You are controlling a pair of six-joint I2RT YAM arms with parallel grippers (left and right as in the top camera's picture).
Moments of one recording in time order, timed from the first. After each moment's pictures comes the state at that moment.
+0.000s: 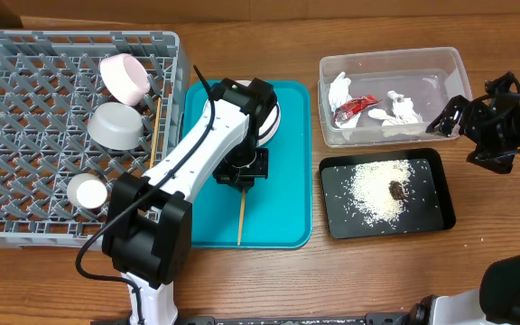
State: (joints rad) left arm -0.48 1.99 1.63 -1.44 0.11 -0.44; right arm -0.31 1.66 1.68 -1.50 -0.38 0.15
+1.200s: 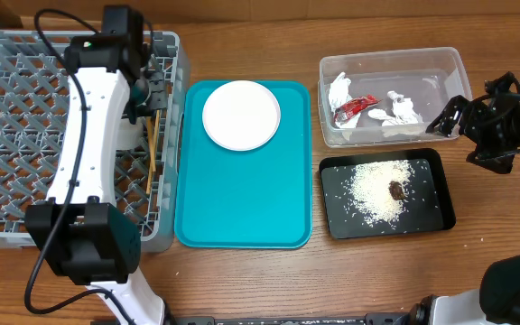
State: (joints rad) left arm 0.01 1.92 1.88 -1.28 -0.10 -0.15; right arm -0.31 1.66 1.68 -1.50 -0.38 0.15
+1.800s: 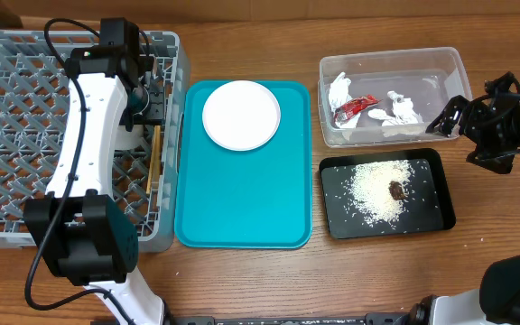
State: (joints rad) left arm 0.03 1.92 1.79 -1.21 -0.06 0.01; right arm -0.31 1.66 1.68 -1.50 -0.38 0.16
